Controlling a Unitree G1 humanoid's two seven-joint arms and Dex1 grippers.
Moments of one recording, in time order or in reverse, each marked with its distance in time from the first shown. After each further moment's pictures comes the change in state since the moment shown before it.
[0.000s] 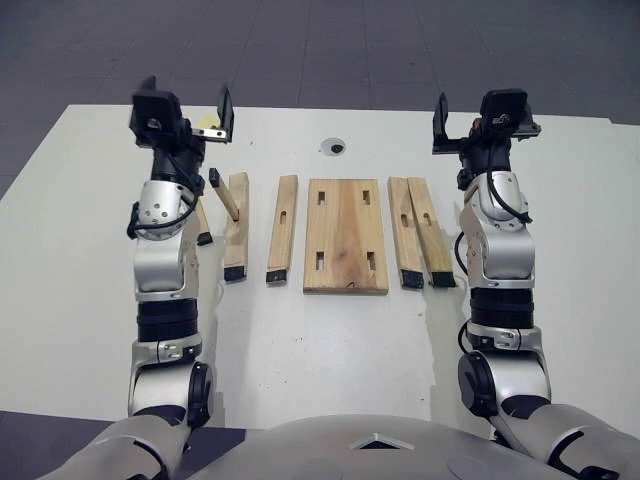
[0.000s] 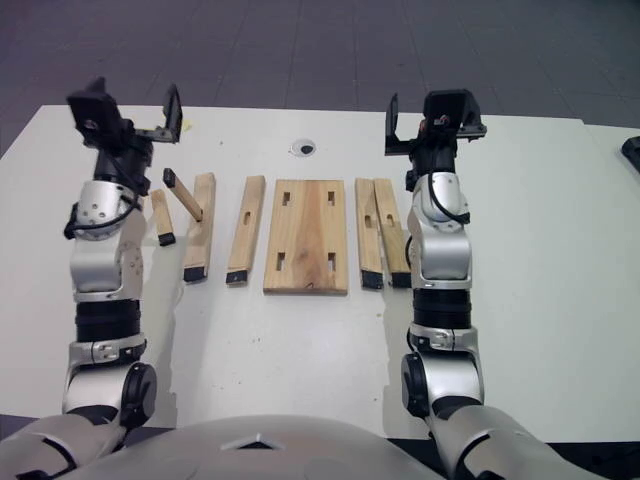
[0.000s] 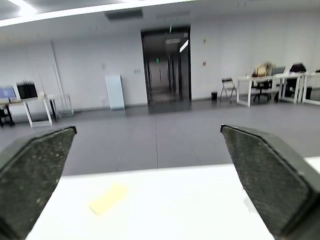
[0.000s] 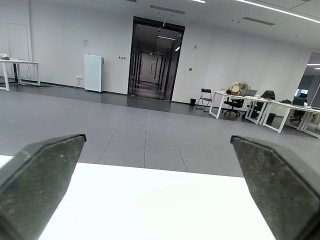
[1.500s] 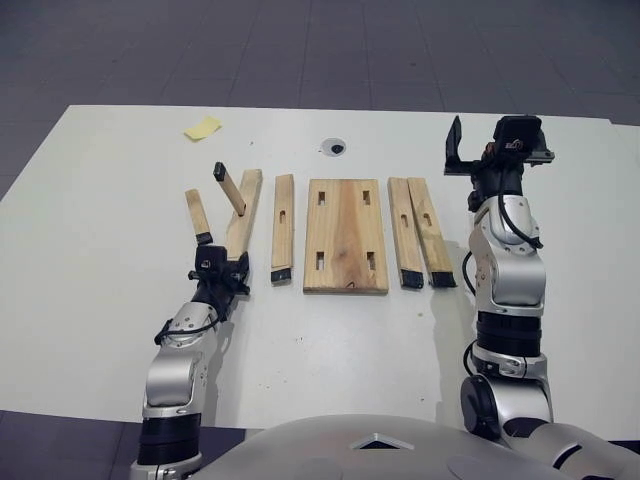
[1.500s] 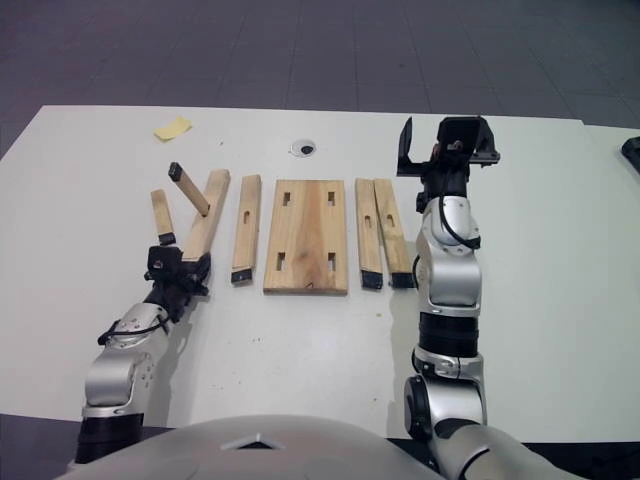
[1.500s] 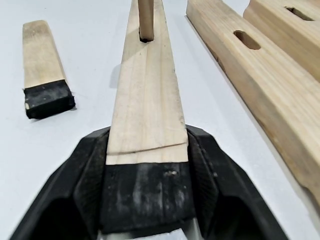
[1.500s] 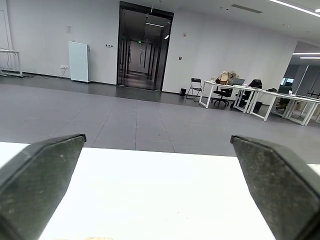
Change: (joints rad) left arm 0.532 -0.079 -0.095 -0.135 -0.041 0.405 -0.041; right arm 0.103 0.007 -0.022 -0.152 0.022 0.105 -0.010
